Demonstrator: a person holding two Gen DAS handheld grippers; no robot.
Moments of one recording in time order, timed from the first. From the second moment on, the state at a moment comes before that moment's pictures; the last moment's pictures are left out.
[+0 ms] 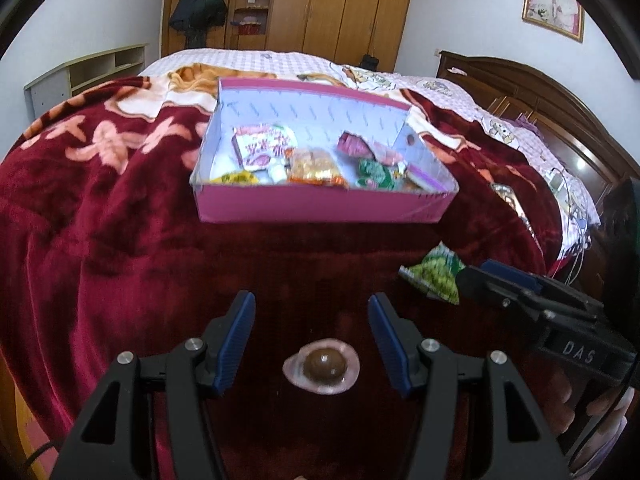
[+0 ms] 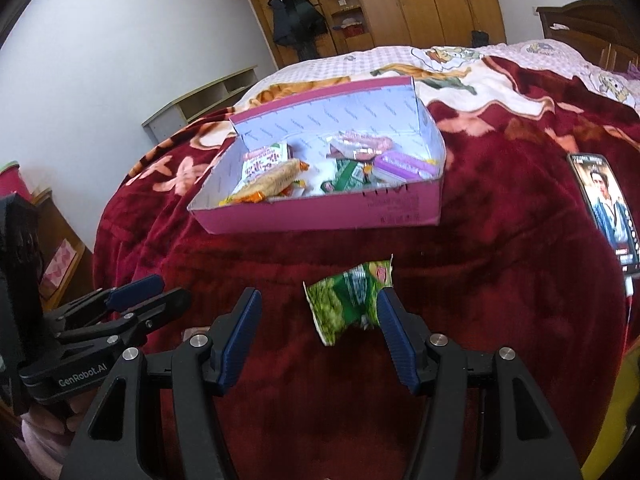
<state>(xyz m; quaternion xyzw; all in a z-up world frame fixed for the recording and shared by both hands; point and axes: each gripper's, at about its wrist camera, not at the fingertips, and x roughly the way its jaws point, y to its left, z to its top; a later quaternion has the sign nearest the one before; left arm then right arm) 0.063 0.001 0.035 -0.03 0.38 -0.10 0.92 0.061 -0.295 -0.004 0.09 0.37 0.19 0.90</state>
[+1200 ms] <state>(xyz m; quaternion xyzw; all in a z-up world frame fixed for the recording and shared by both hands) 0.031 -0.026 -0.015 0.04 0.34 -0.08 0.94 0.046 -0.297 -0.051 0.07 0.38 0.18 0.91</state>
